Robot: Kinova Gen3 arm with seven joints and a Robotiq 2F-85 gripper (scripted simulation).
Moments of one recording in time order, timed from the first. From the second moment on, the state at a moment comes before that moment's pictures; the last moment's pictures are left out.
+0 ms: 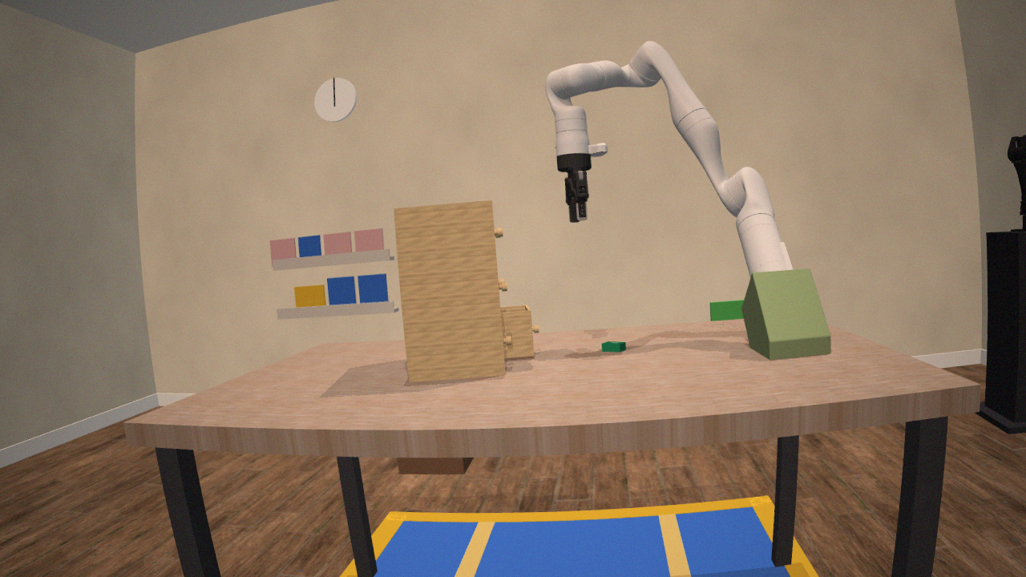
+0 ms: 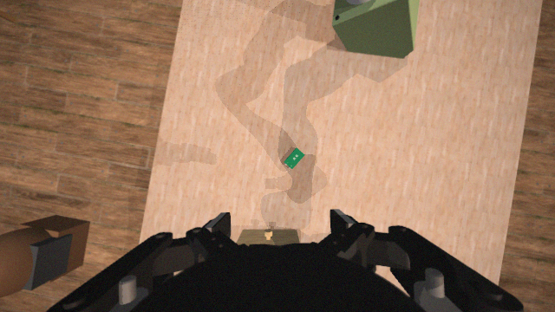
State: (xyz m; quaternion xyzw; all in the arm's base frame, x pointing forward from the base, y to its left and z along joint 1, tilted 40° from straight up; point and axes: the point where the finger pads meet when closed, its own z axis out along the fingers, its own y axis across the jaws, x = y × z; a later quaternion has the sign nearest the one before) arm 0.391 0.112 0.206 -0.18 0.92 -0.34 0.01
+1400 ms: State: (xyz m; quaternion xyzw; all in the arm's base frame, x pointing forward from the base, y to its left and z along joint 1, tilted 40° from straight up) arm 0.334 0.055 0.193 -0.18 0.92 -0.34 0.00
